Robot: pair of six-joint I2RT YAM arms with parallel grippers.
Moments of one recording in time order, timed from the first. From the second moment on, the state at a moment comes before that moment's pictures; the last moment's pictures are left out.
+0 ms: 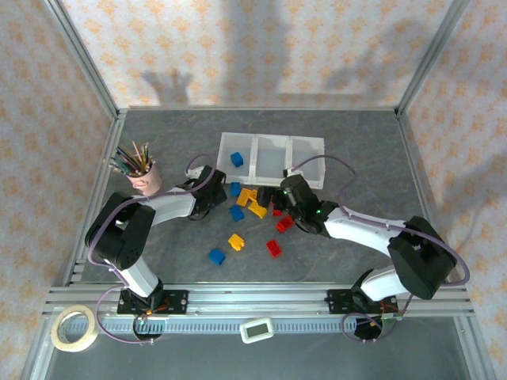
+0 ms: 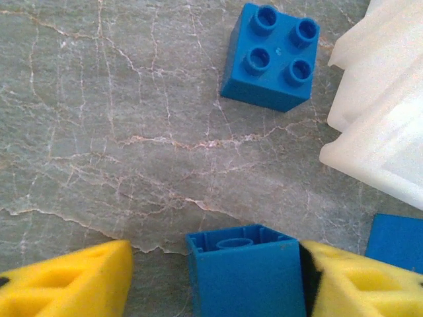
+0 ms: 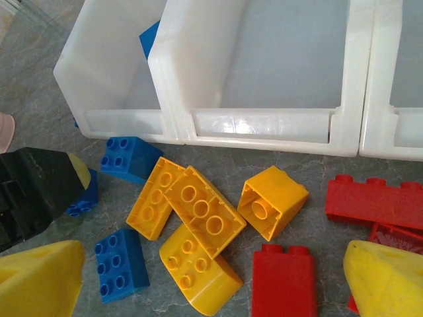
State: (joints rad) left arm -0.44 1.67 0.83 -0.20 -0.29 -0.83; right arm 0.74 1.41 0.72 0.04 0.15 0.68
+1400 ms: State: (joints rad) left arm -0.45 1.85 1.43 -0.37 -0.32 -0.55; right arm 0.63 1.40 0.85 -0.02 0.18 0.61
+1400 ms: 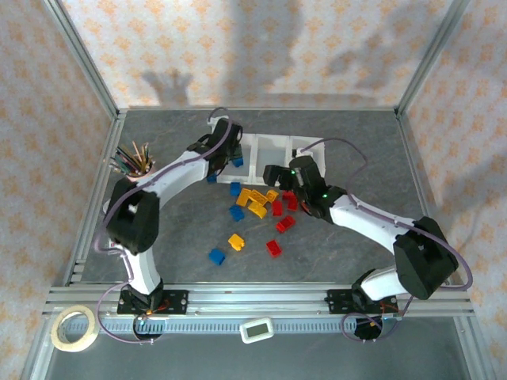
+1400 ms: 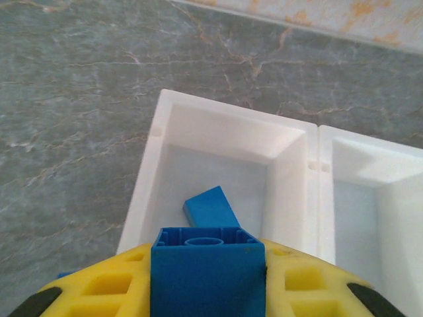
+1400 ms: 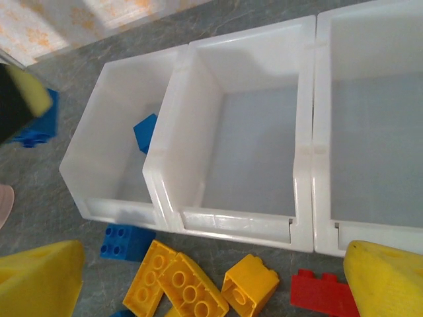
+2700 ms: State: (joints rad) left arm -0.46 1.66 1.18 -0.41 -0.21 -0.54; right arm 0.63 1.37 0.78 -0.08 0.04 0.64
